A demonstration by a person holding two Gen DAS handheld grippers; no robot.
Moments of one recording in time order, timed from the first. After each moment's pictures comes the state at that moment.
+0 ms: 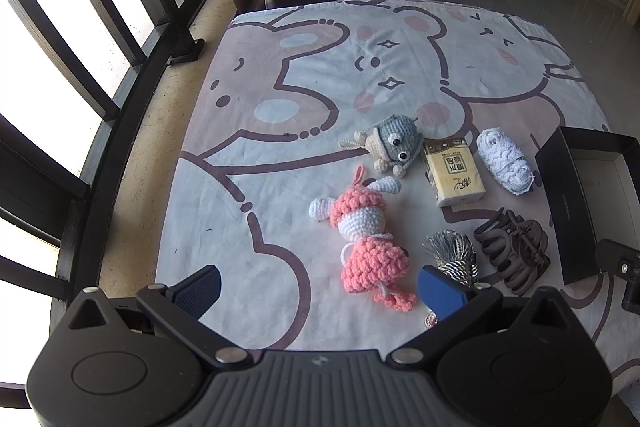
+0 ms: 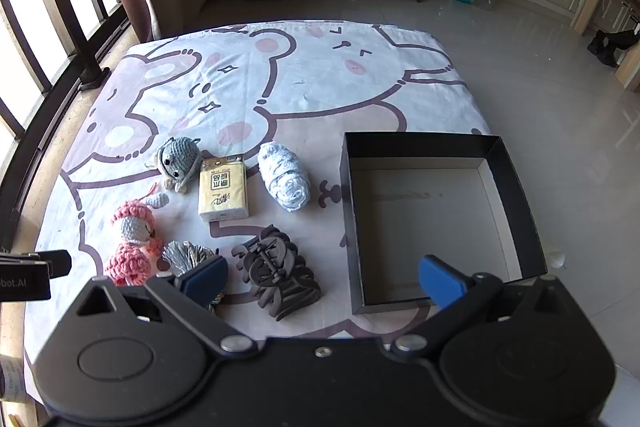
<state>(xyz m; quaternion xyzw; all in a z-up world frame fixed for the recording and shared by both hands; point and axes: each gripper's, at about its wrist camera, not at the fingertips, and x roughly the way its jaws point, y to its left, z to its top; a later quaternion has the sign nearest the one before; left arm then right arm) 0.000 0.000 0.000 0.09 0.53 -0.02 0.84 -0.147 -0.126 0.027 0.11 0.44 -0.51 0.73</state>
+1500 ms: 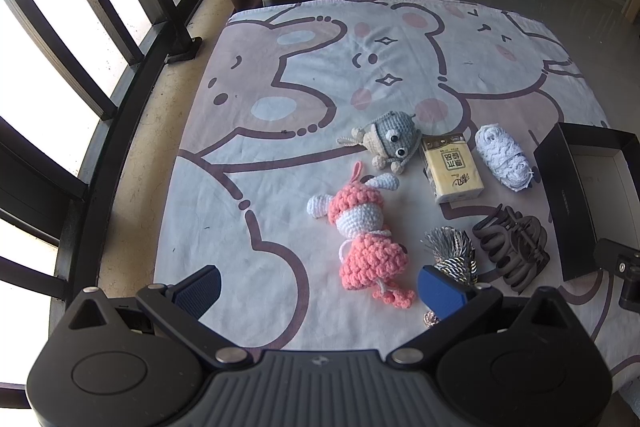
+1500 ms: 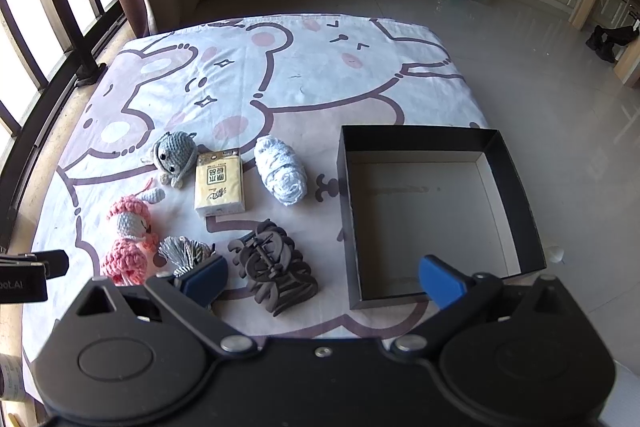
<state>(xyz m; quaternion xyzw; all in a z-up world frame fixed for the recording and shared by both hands) -0.001 0.000 0.000 0.11 0.53 -0.08 0.84 -0.147 -0.126 0.023 0.11 0.45 -0.52 0.72</state>
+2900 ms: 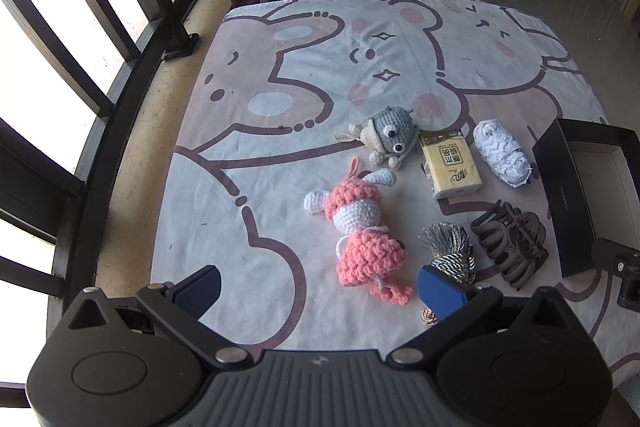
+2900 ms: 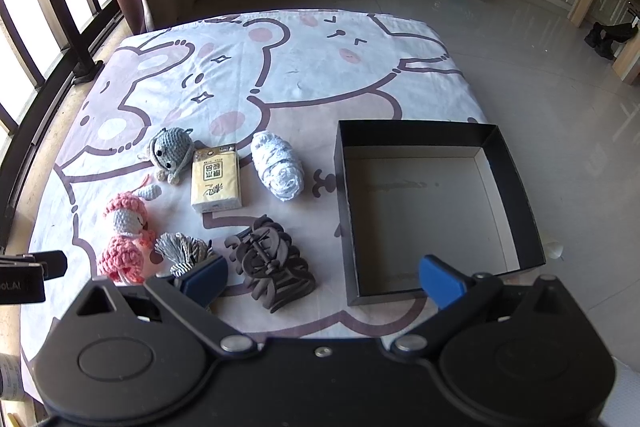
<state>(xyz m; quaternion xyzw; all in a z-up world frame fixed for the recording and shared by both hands) -0.008 -0.006 -0.010 0.14 0.52 -0.17 0.82 -0.148 -0.127 0.021 0.12 0.45 -0.53 0.71</state>
